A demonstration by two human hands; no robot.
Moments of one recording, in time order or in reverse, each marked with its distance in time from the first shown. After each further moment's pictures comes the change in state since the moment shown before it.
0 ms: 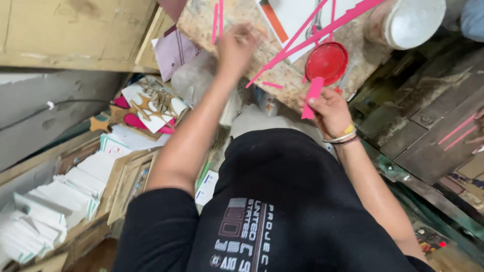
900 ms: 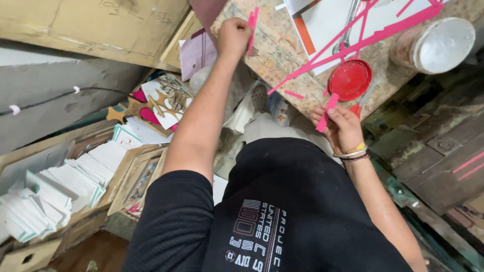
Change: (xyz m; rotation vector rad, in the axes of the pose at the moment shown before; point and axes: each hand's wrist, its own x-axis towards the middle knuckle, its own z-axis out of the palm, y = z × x) left_hand 0.055 -0.057 -0.058 0.205 0.156 -0.238; right_hand 0.001 0.014 0.013 0.058 -0.016 -0.024
